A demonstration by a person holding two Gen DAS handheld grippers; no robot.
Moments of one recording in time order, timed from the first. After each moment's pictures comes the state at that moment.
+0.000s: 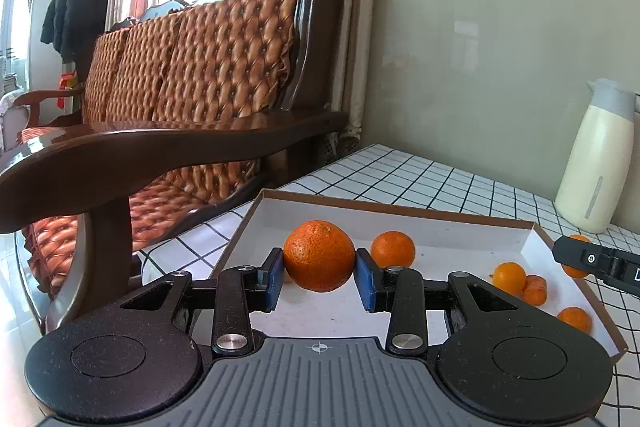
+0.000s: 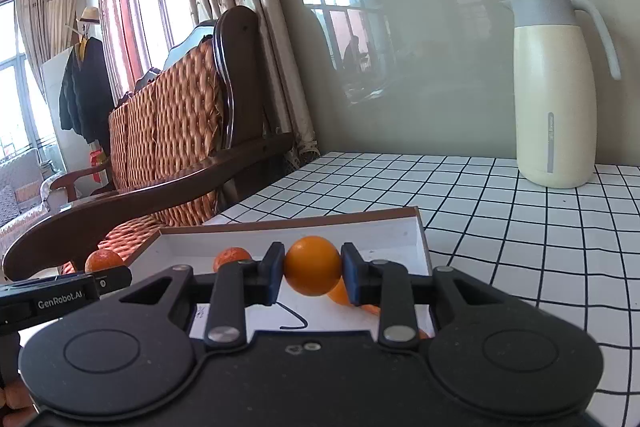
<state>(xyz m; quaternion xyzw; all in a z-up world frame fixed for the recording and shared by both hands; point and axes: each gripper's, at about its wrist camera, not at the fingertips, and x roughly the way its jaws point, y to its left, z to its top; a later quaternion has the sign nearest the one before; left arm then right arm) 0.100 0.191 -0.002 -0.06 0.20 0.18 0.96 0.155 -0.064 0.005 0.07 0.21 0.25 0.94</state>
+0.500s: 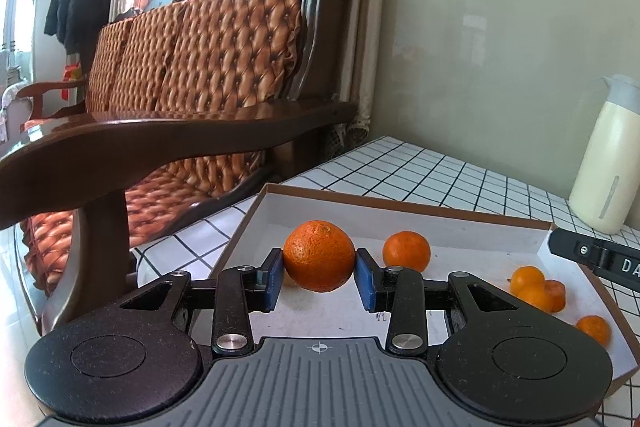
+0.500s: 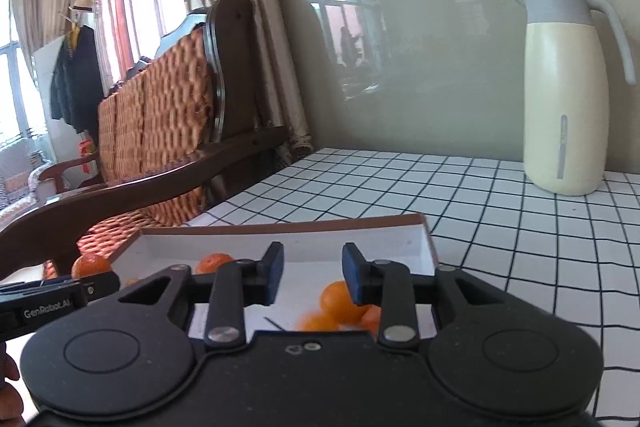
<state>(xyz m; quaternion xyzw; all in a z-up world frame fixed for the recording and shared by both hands) 0.121 0.200 -0.009 -0.07 0.21 0.19 0.96 0.181 -0.051 0.000 0.05 0.22 0.22 0.95</state>
